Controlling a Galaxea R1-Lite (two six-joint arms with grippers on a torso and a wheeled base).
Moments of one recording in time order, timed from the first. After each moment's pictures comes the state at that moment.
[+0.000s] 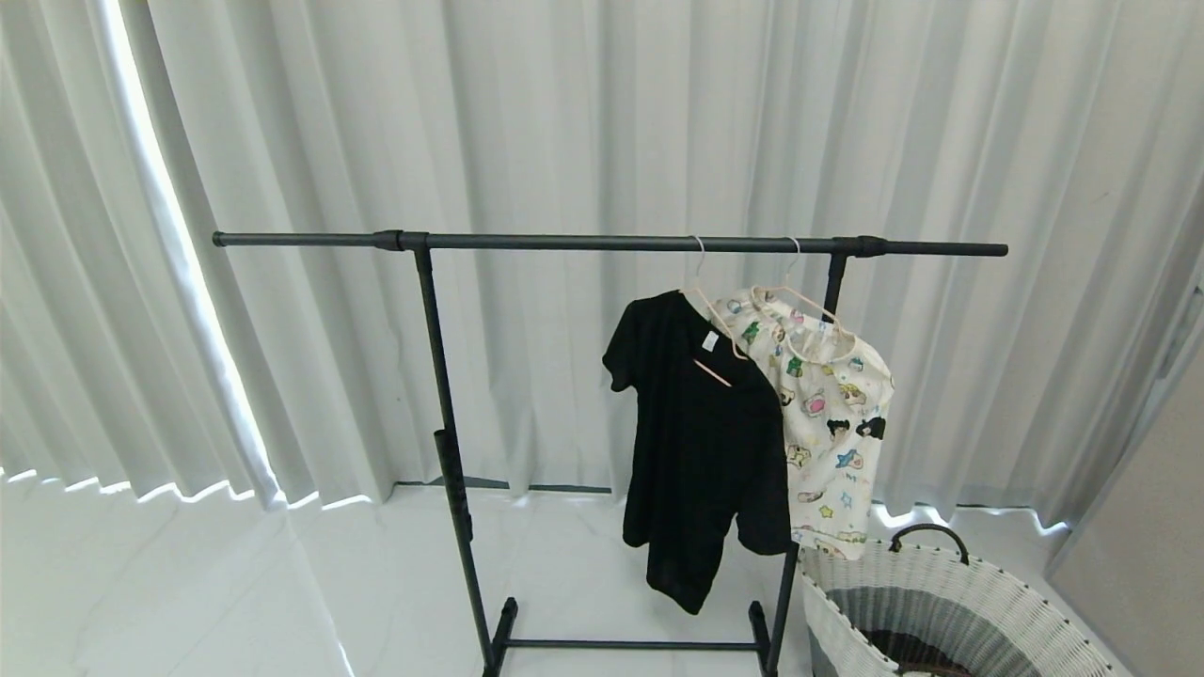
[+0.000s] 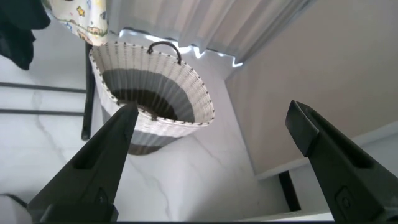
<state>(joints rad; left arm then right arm) 0.09 0.09 -0.03 -0.02 0.30 0.35 -0.01 0.42 -0.19 0.11 -0.24 -0.31</state>
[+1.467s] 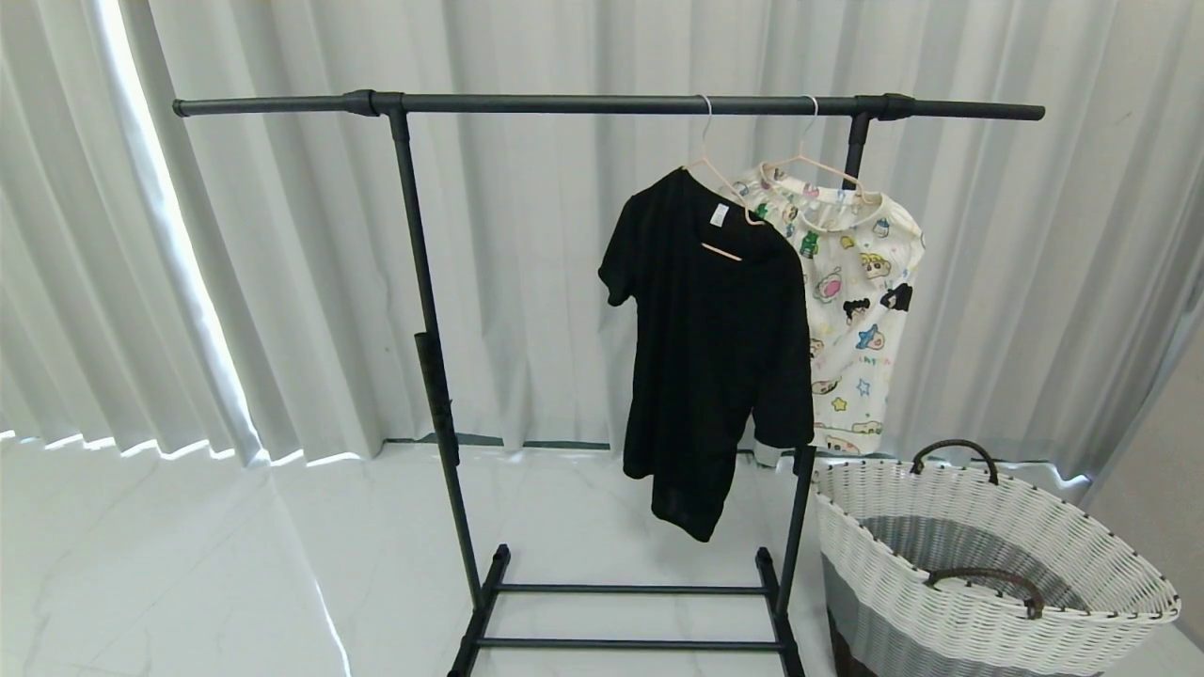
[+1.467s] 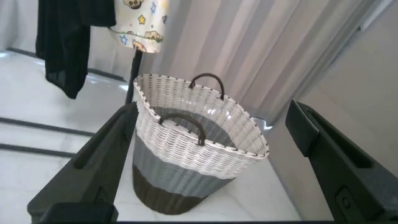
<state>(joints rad) 0.09 0.09 0.00 -0.02 -0.11 0.15 0.00 0.00 -0.05 0.06 -0.01 -0.21</state>
